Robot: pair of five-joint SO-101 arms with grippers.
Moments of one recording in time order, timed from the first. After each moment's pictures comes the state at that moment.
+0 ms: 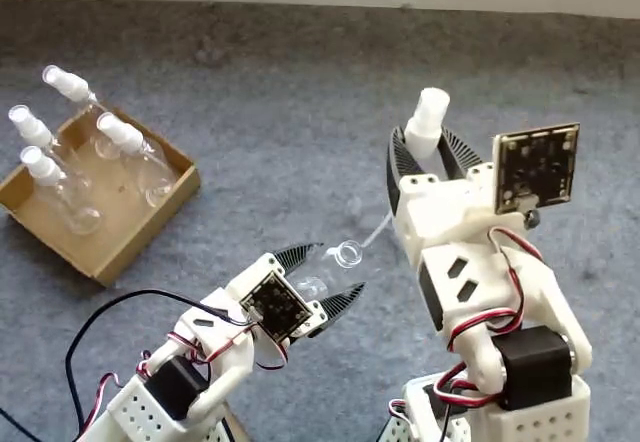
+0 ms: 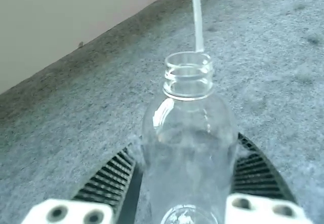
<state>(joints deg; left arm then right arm) 38.0 -103.6 95.9 34.2 -6.5 -15.7 -65.1 27.1 56.5 -2.9</state>
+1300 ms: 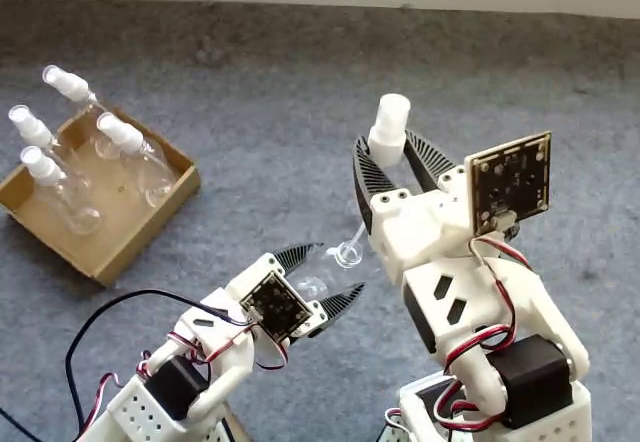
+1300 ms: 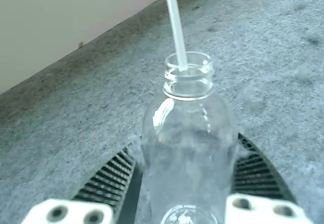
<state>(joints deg) 38.0 -103.6 95.9 34.2 -6.5 -24.4 -65.9 25.3 57.3 1.5</state>
